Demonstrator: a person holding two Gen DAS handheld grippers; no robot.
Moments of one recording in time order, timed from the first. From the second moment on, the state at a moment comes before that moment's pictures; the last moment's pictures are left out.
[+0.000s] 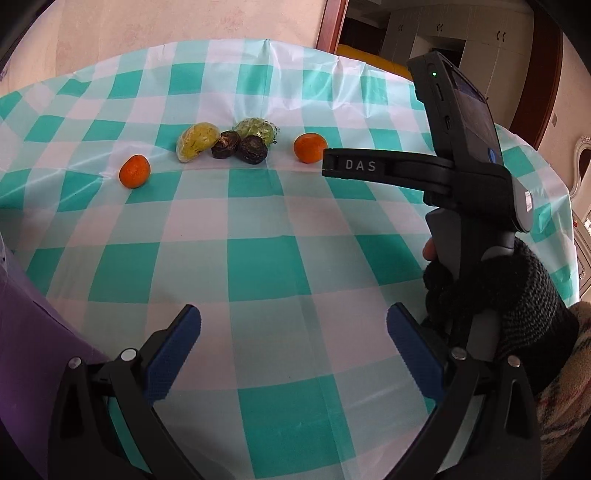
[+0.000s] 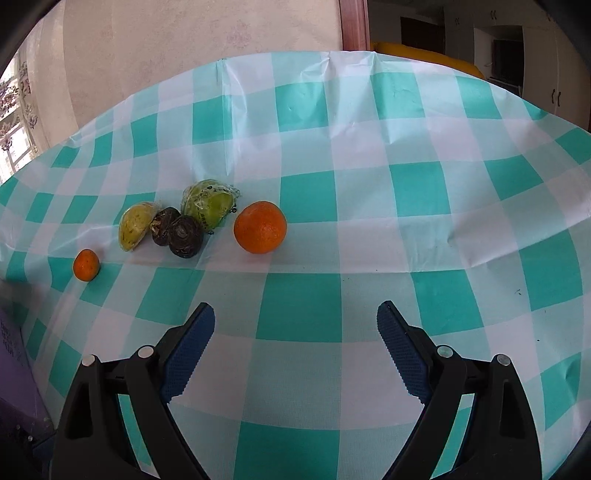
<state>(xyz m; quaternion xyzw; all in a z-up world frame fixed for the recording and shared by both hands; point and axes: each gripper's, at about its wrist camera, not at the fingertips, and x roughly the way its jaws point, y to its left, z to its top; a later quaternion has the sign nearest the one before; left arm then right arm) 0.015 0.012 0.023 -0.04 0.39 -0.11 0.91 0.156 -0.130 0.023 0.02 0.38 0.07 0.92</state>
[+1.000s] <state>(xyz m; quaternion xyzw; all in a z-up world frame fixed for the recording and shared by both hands) 0.105 0.035 0.023 -0.12 0.41 0.02 0.90 0.190 -0.164 0.010 0.17 0.40 0.15 0.89</state>
